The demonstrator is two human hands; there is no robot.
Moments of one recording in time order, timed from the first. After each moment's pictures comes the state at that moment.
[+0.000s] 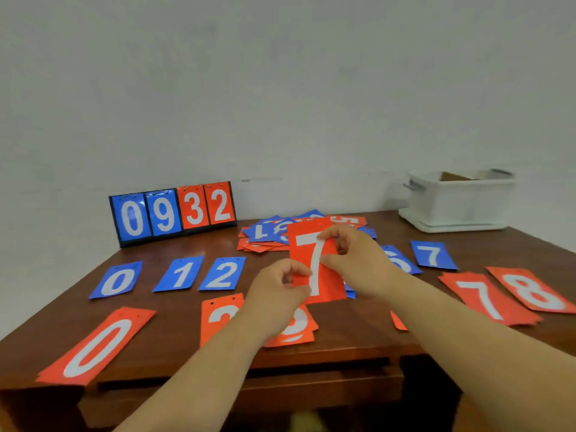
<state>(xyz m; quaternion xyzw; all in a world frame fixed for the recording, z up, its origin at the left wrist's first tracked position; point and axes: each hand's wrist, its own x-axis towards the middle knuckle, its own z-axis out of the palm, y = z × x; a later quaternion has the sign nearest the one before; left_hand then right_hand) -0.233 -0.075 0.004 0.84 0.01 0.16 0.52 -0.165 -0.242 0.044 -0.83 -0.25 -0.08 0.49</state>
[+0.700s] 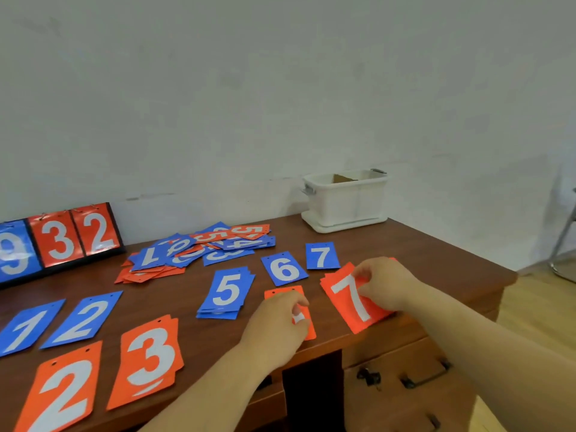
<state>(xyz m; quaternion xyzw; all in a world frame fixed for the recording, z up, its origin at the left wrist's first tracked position) -0.168 -0.256 -0.028 0.94 -0.12 0.05 0.31 -0.109 -0.497 0.000 -0.97 -0.01 -0.03 0.23</state>
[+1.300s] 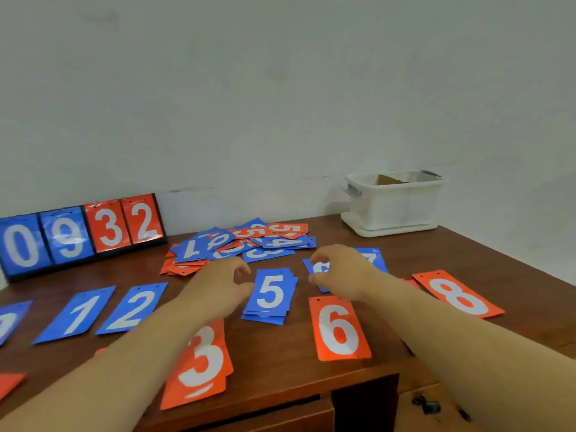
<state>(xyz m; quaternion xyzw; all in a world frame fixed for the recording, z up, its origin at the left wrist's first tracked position) -0.131 -0.092 0.030 0.97 0.01 0.10 0.21 -0.076 -0.347 0.033 -0.95 -0.18 -0.05 0.24</state>
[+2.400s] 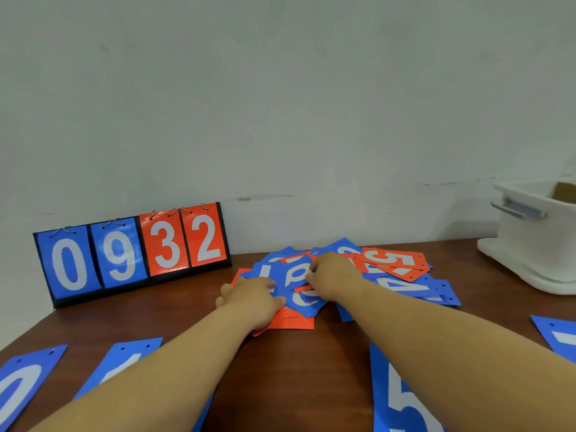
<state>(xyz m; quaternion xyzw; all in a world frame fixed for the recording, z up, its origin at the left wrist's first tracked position) 0.065 0.061 -0.010 0.96 0.24 -0.02 0.11 0.173 -0.082 -0.010 -0.97 -0.22 0.00 0.07</state>
